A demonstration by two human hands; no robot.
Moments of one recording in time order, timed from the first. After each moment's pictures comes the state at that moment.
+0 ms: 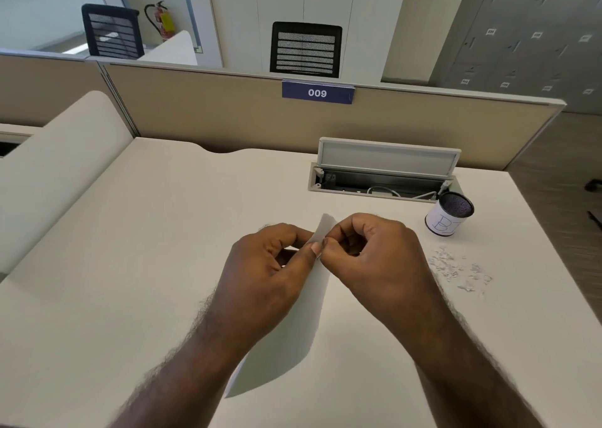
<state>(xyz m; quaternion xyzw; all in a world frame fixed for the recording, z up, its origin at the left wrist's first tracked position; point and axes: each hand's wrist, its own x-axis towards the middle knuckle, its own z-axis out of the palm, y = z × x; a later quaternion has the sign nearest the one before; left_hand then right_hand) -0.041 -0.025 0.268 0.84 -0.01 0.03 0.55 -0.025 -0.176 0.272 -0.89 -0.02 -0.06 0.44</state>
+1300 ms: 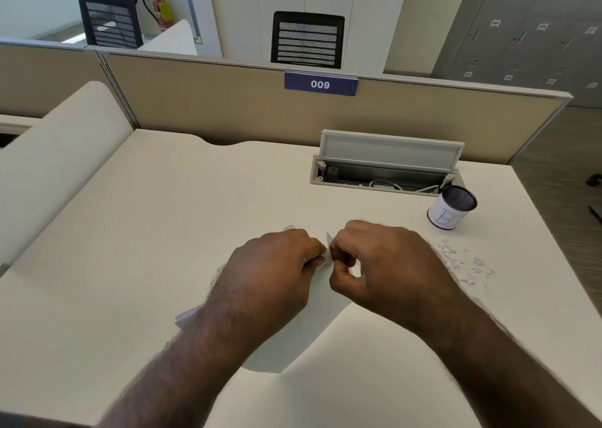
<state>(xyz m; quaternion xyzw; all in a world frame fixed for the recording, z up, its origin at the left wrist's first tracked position) -0.041 -0.027 0.287 0.98 -0.13 -0.04 0.17 -0.022 -0.195 0.261 -0.95 -0.25 -0.05 0.17</state>
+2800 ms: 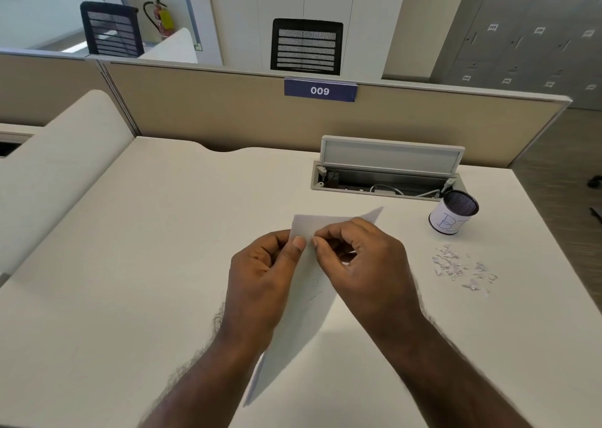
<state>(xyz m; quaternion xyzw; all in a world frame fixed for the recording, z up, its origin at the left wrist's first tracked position) -0.034 -0.026 0.228 0.70 0.07 0.03 0.71 -0.017 -0.167 0.229 -0.88 -0.11 -0.18 0.43</state>
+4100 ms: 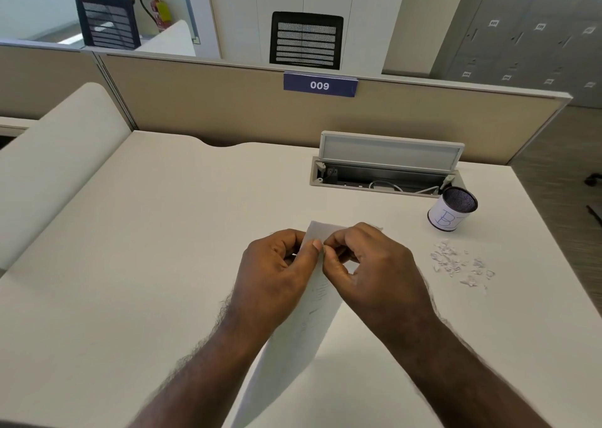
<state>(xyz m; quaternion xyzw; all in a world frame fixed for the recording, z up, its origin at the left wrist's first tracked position) -0.030 -0.029 0.235 0.80 0.04 0.01 0.59 -0.024 -0.178 0.223 -0.92 -0.15 -0.17 0.32</state>
